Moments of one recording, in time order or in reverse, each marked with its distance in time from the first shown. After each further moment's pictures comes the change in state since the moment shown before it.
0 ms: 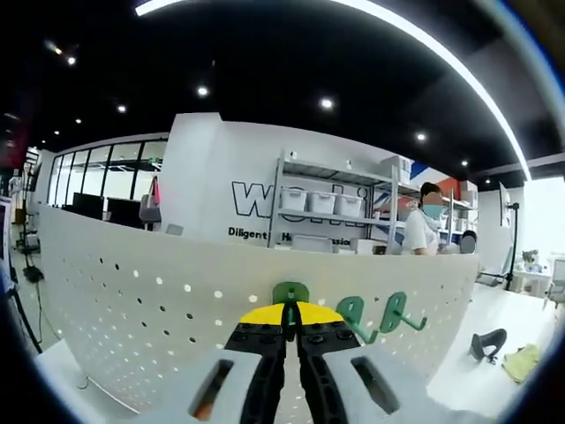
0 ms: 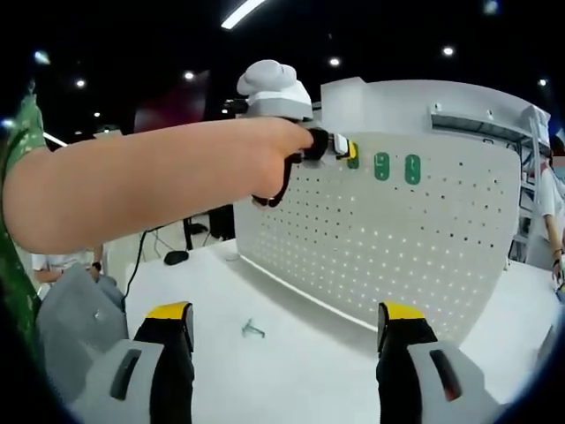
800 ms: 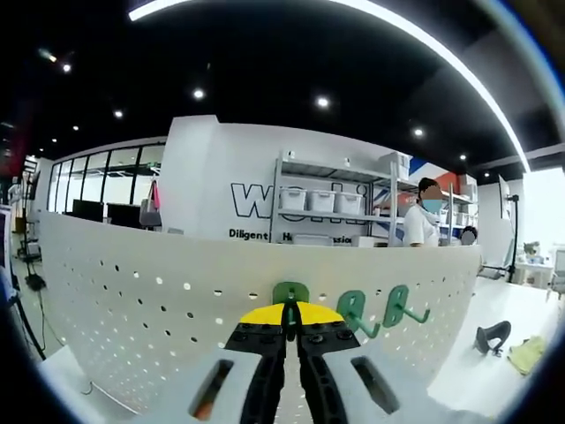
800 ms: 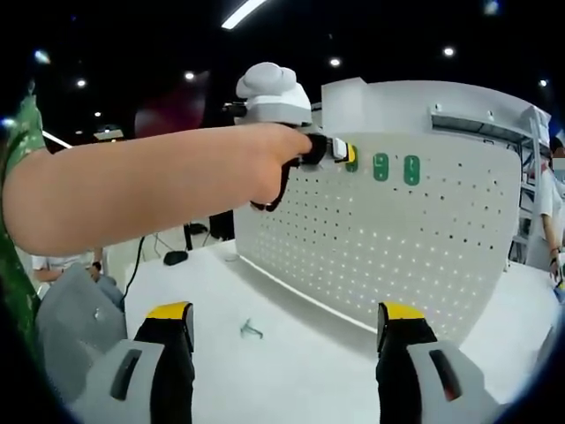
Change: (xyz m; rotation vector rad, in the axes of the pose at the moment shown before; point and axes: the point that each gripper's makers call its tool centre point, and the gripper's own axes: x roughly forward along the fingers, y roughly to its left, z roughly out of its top) left arm 0.001 -0.001 -0.003 0.029 -0.005 0.002; right arm -0.001 -0.004 0.001 -0.002 -0.004 -0.001
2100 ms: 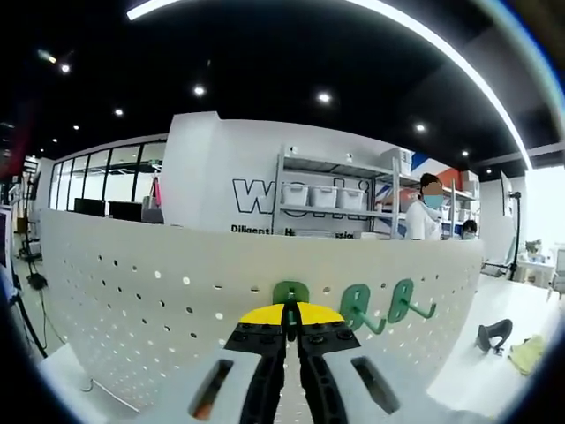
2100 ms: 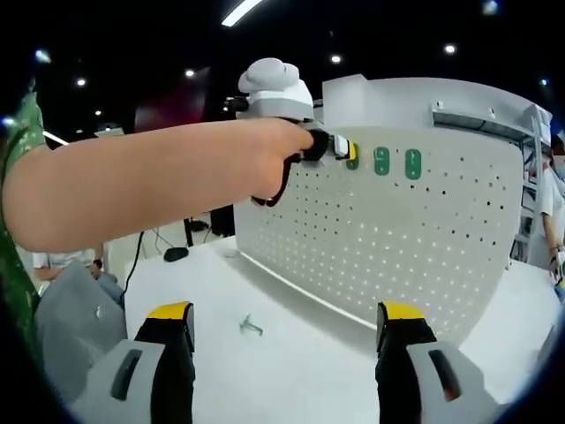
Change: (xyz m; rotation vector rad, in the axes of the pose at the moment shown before) left arm 0.005 0.003 -0.006 -0.027 0.031 0.009; right arm 0.003 -0.003 -0.006 0.001 0.018 0.009
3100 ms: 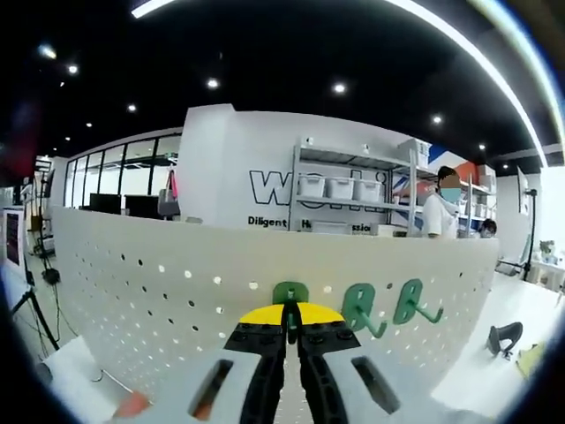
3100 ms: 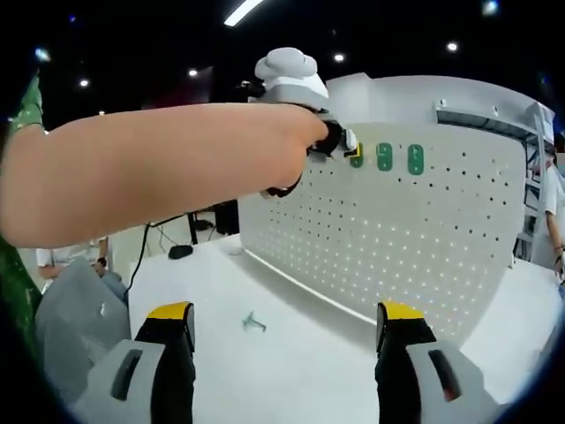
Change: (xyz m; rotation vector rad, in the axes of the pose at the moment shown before) left arm -0.002 -0.004 -0.004 0.037 0.027 0.101; right arm -0.002 0.001 -0.006 0.001 0.001 0.026
